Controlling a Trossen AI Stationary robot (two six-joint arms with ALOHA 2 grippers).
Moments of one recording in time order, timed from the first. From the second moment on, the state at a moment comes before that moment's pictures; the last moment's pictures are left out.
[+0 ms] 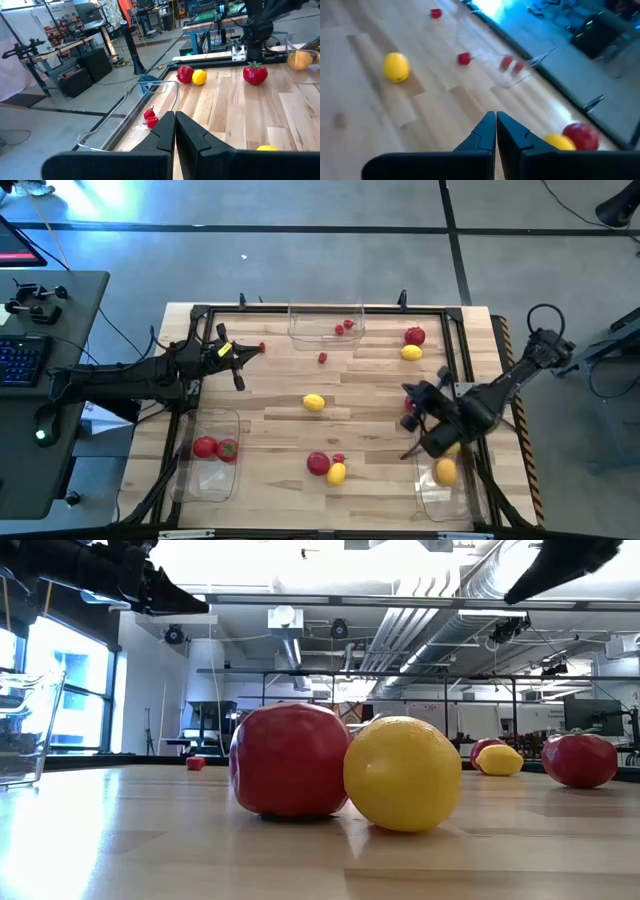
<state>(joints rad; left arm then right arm) 0.16 0.57 0.39 0.05 -0.27 0.23 0.65 1.23 1.01 -1.21 1.02 1.10</state>
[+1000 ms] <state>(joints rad) 0.16 0.57 0.39 0.06 -0.27 0.24 -0.02 1.23 0.72 0.18 0.31 -0.03</state>
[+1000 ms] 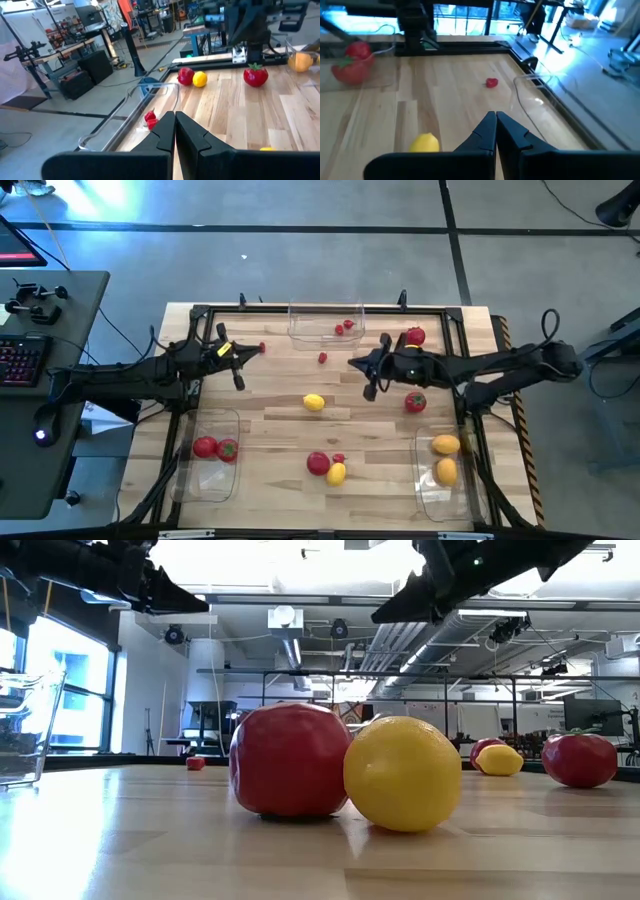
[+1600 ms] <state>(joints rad) 0.16 0.65 0.39 0.12 -0.22 0.21 -0.02 1.35 0.72 0.22 0.44 0.02</state>
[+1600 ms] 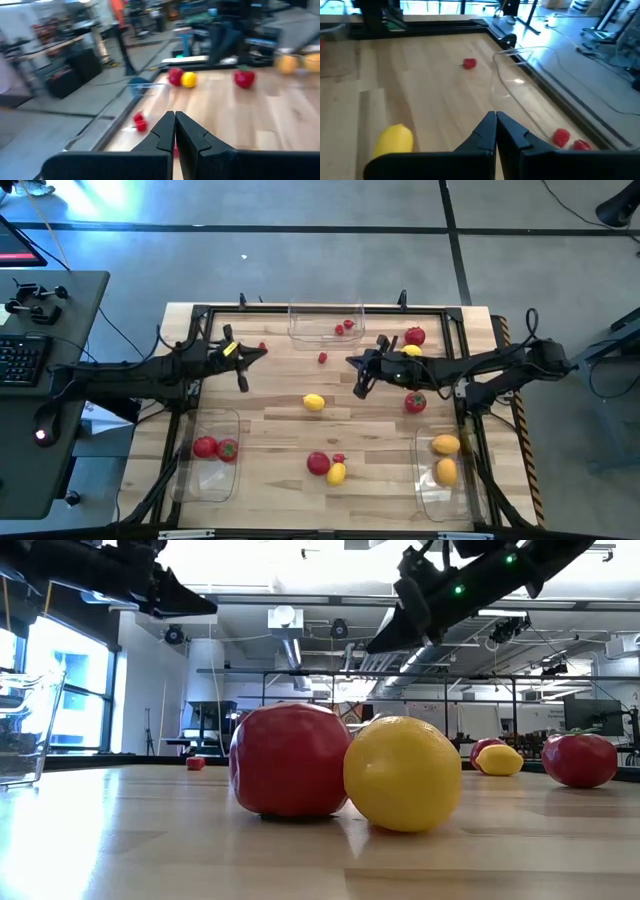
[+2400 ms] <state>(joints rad) 0.16 0.68 0.39 0.15 -0.06 0.22 0.00 1.37 0.73 0.24 0.38 0.02</state>
